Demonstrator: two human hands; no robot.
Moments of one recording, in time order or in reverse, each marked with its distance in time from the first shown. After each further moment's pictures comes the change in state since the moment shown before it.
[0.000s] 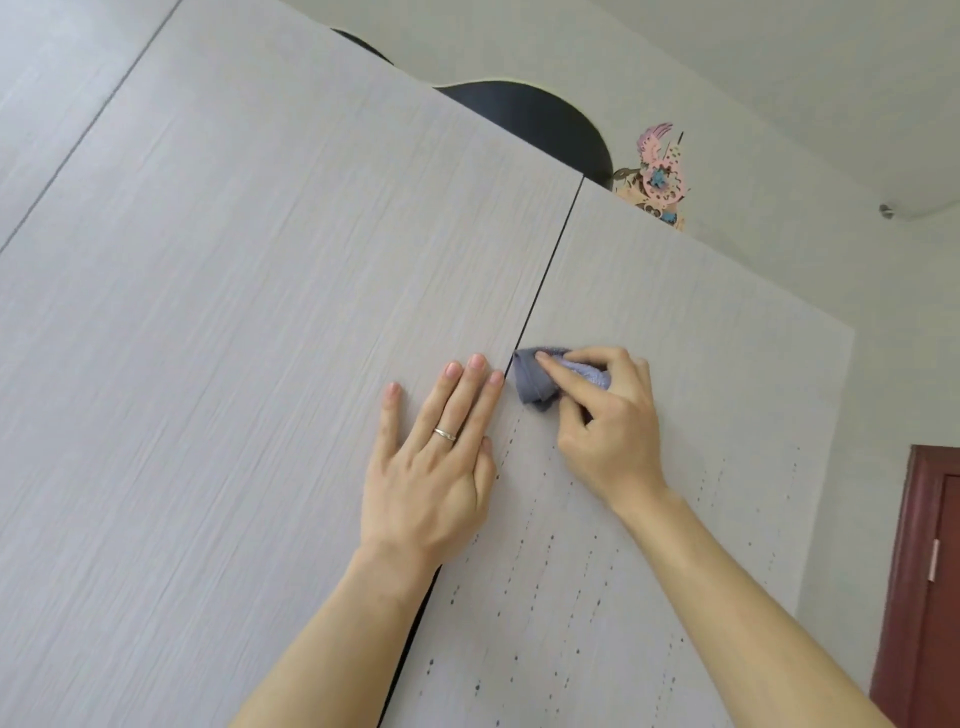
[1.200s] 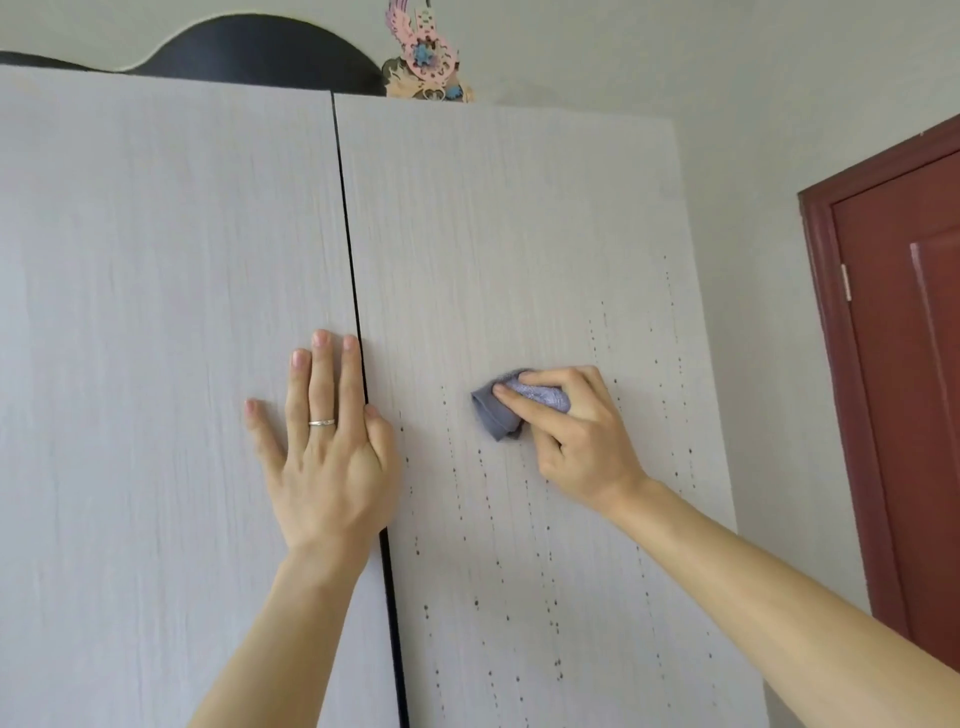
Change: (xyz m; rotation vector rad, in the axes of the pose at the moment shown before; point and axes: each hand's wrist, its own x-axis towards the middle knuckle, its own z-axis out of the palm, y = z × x) left_hand 0.003 0.005 -0.015 -0.015 -0.306 -0.086; right_hand -0.134 0.017 -0.024 -0.051 0.104 0.159
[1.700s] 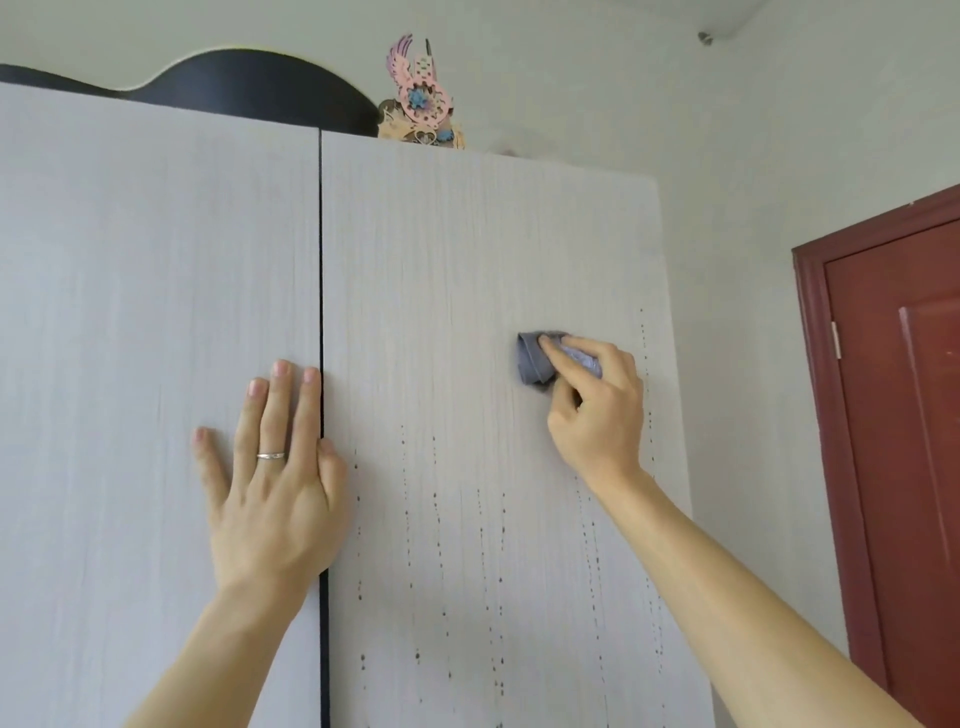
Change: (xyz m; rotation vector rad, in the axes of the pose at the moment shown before) left_hand 0.000 0.007 -0.003 -0.006 -0.016 -0.037; right_hand 0.047 0.059 -0.015 -0.050 0.169 0.326
